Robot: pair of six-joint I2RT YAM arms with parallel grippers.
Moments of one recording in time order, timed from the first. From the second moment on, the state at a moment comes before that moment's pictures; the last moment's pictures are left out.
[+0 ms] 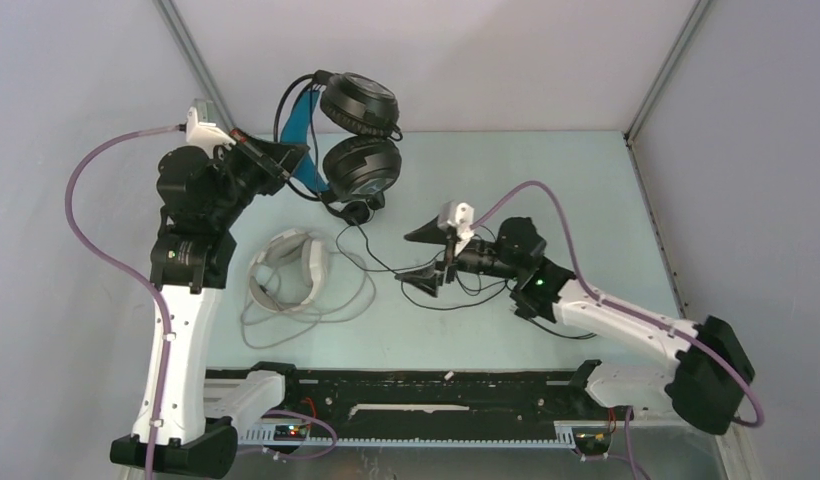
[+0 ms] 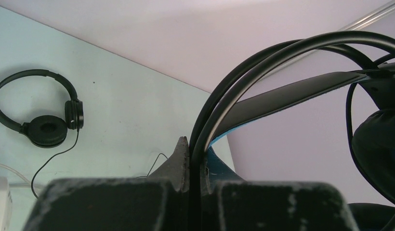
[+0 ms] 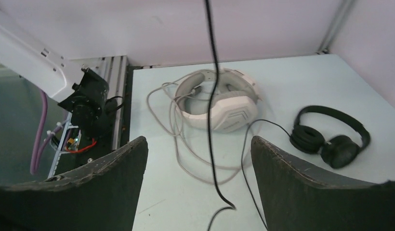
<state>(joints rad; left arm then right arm) -0.08 0.99 1.39 -0.47 0.27 -0.81 0.81 1.16 0.78 0.44 -0.56 0.04</state>
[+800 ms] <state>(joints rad) -0.14 0.99 1.39 -0.44 0.34 -0.84 0.93 1.59 0.85 0.69 -0.53 -0.04</state>
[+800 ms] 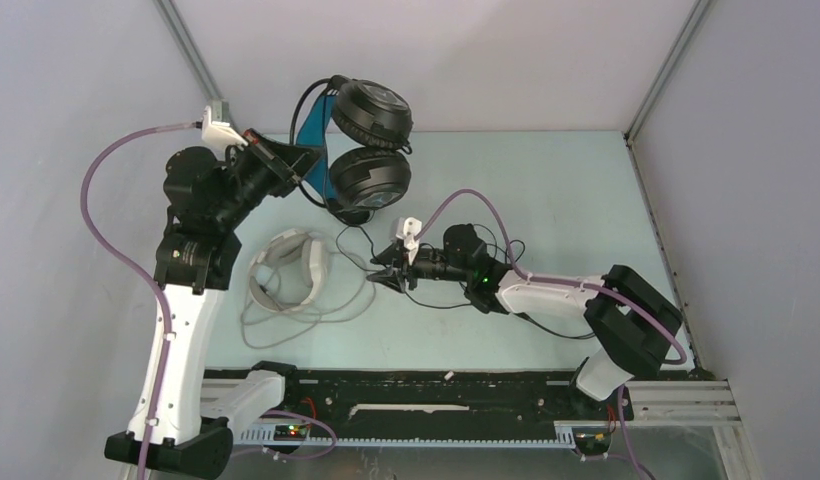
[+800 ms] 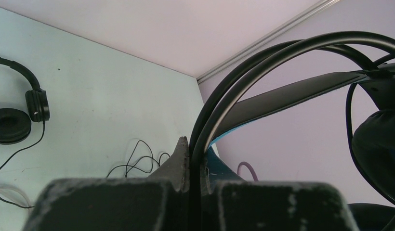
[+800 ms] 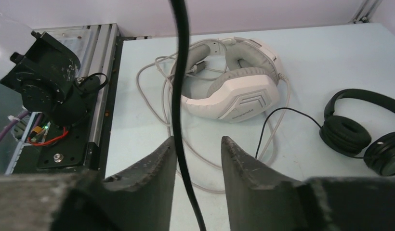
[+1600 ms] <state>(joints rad) -0.16 1.04 1.35 -0.58 0.57 -0.53 0.59 1.36 0.80 0.51 -0.56 0.29</state>
